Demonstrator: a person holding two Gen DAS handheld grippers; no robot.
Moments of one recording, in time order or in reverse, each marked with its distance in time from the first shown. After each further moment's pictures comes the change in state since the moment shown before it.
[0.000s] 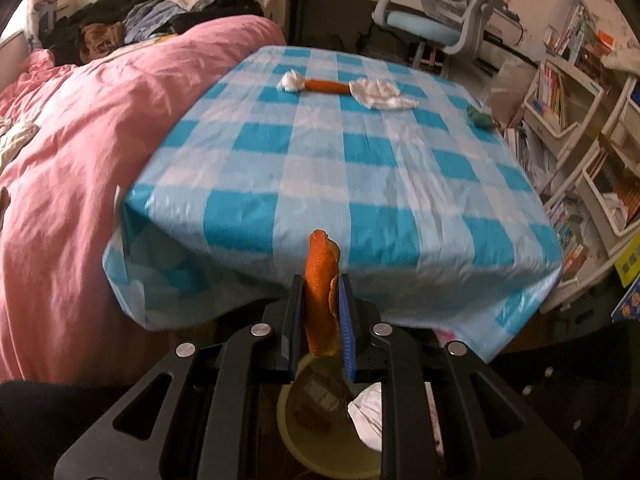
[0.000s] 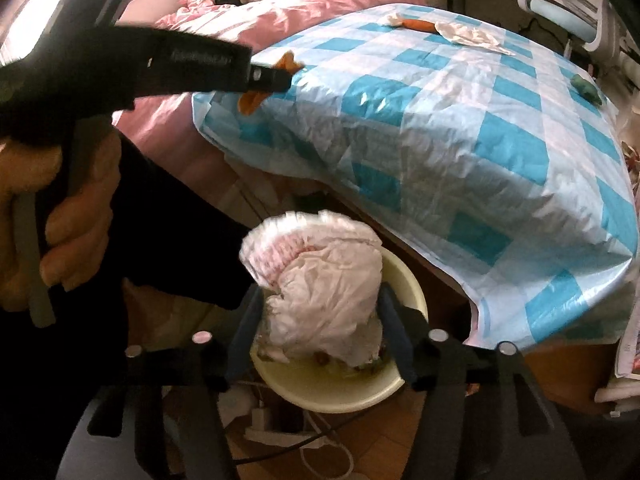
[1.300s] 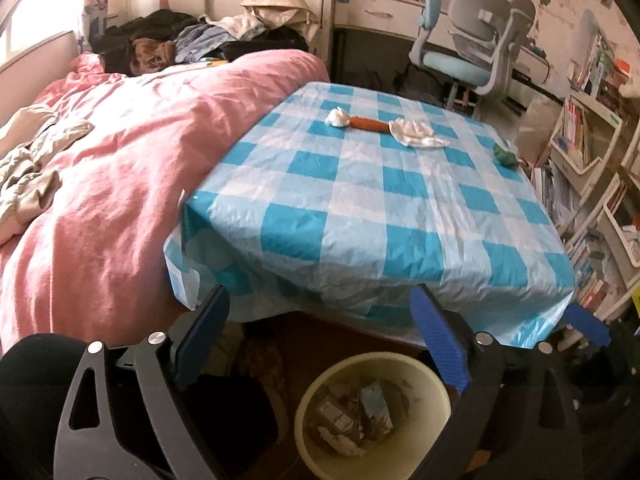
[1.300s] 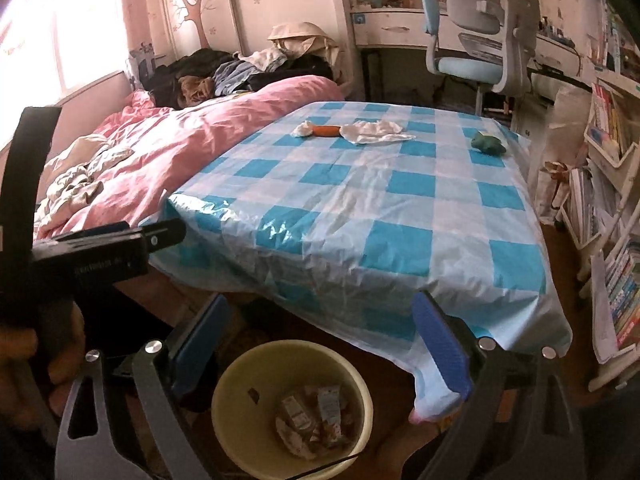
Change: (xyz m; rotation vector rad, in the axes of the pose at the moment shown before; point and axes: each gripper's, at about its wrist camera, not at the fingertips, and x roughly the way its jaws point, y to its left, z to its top) left arm -0.038 0.013 -0.015 -0.095 -0.164 0.120; right arm -0.051 -0.022 0.016 0.147 -0.366 -0.200
